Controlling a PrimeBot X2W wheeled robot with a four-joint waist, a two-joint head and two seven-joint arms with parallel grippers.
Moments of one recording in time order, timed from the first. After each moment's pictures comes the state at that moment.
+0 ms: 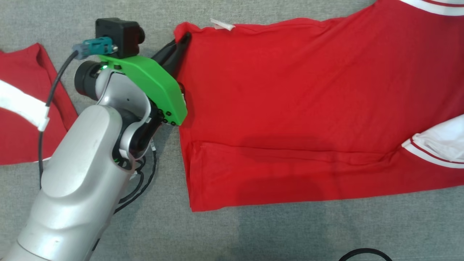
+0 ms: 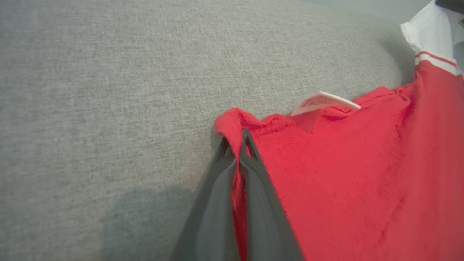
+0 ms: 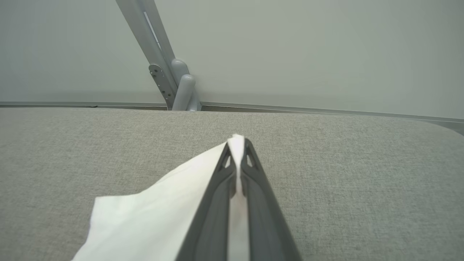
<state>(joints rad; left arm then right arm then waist) -0.79 0.26 -0.55 0.19 -0.74 0.04 0.31 -1.17 -0.52 0.19 0.63 0.53 0.13 0.30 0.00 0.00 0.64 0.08</state>
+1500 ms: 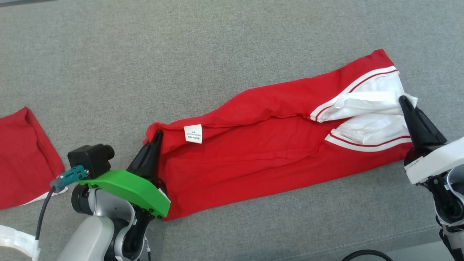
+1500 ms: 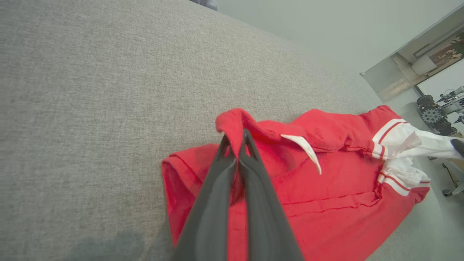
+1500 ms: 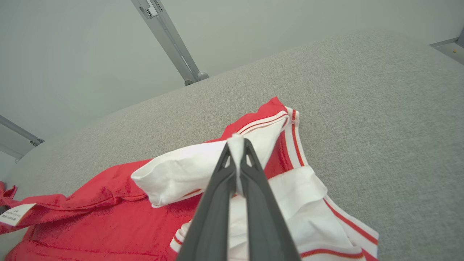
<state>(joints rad) -0.25 0.33 -0.45 -0.06 -0.83 0.18 0.09 -0.22 -0.40 0.05 0.02 0.77 0.13 0.06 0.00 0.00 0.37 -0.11</state>
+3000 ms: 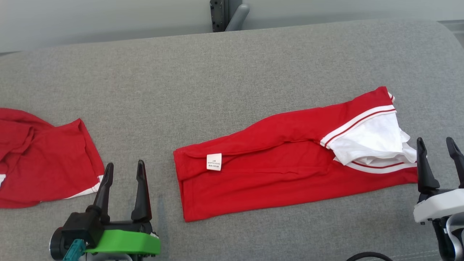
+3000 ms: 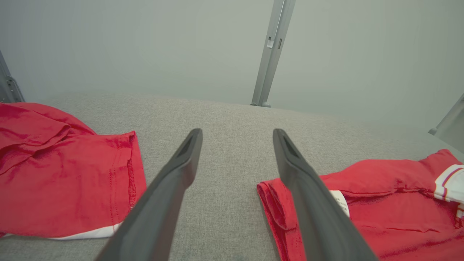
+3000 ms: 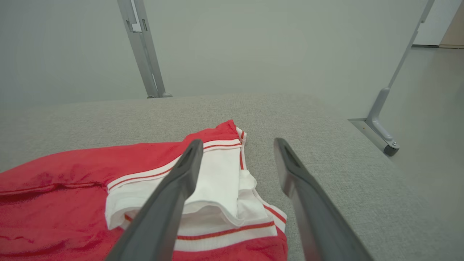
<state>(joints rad) -0.01 0.13 -0.21 0.02 -0.36 0.09 -0.26 -0.08 -0.29 -0.12 0.16 0.31 0.13 -0.20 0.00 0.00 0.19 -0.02</state>
